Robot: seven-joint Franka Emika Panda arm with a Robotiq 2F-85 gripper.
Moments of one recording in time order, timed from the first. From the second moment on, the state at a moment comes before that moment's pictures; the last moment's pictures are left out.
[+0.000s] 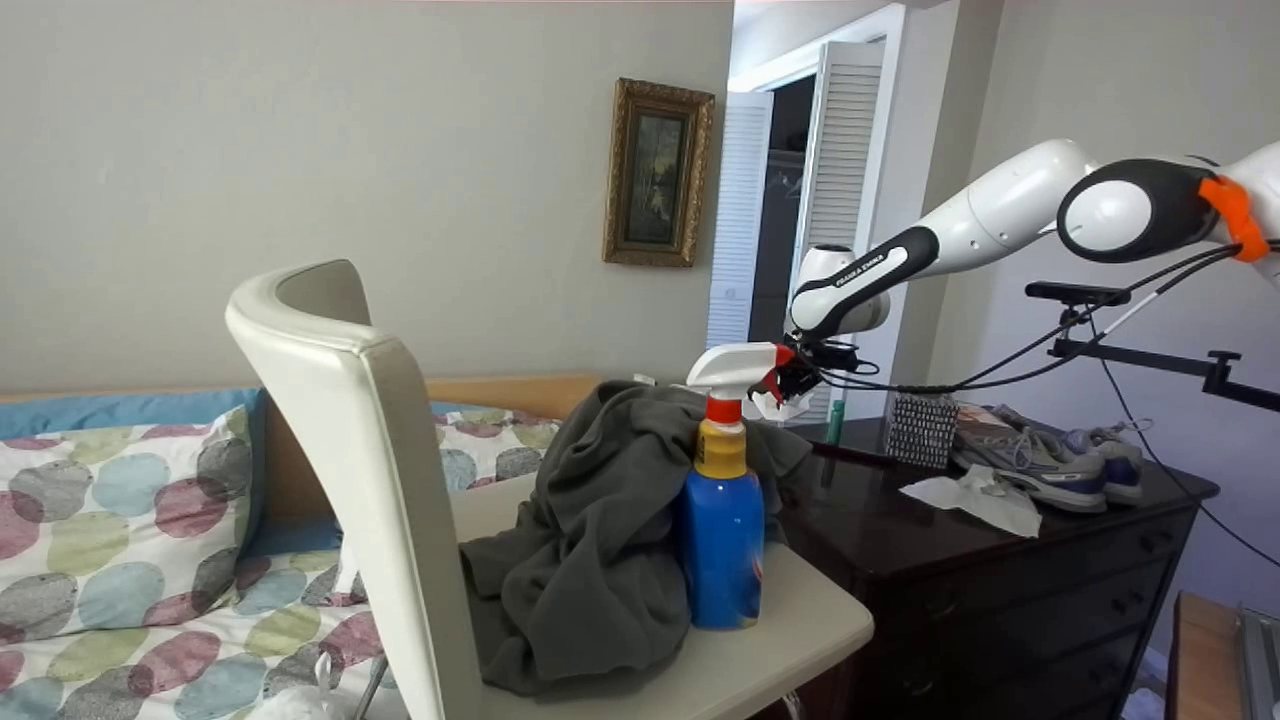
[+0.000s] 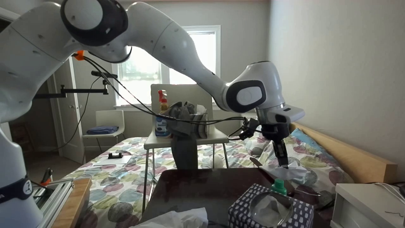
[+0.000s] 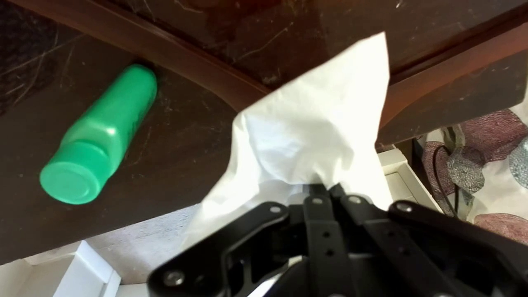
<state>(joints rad) -0.08 0.78 -0.20 -1.43 0.08 2.48 0.48</state>
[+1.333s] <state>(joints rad) -0.10 0.96 -0.20 -1.19 0.08 2.24 0.48</state>
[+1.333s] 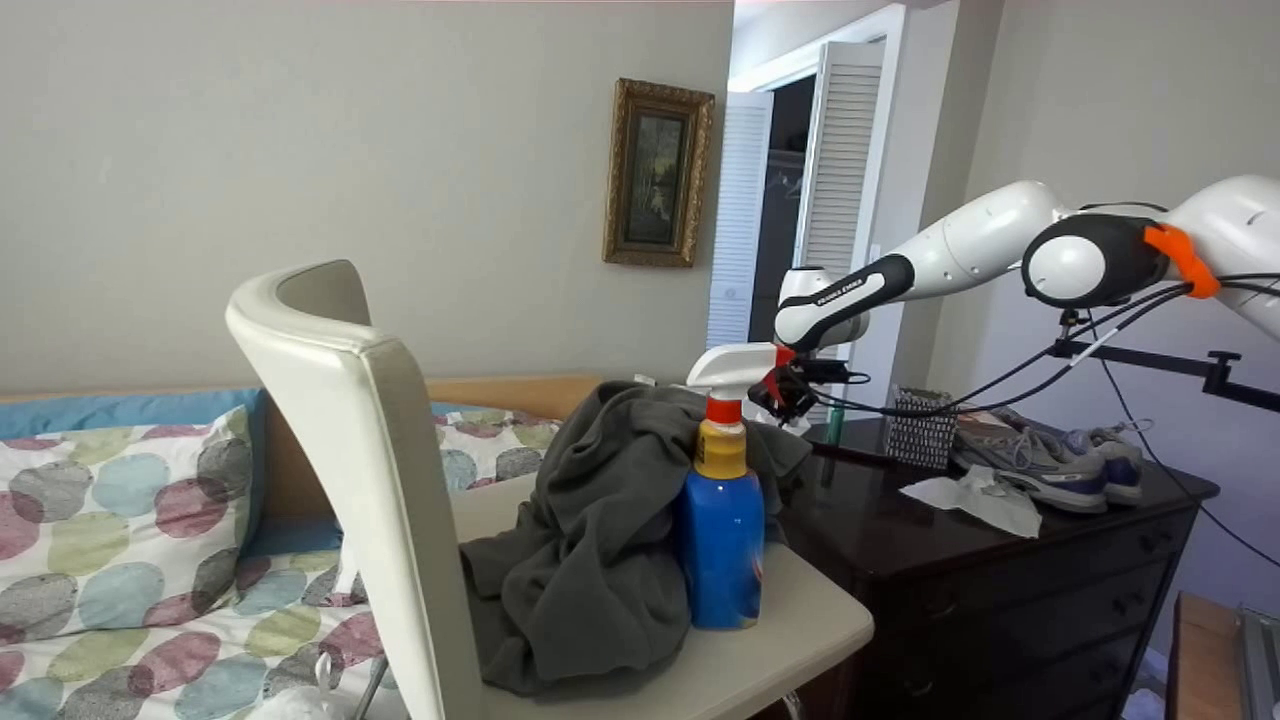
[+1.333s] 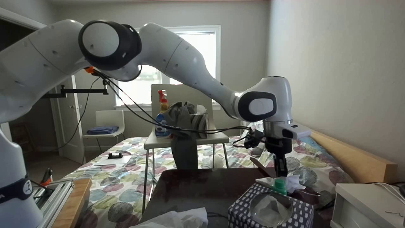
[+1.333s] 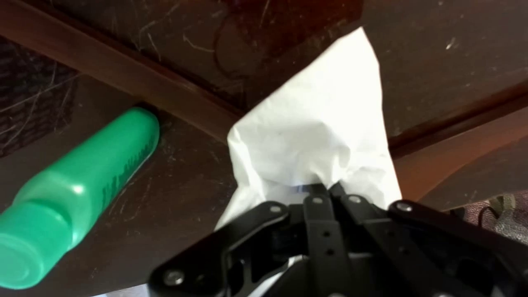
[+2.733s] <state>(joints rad) -0.15 0.91 -0.16 -1.23 0.08 2.11 0.27</state>
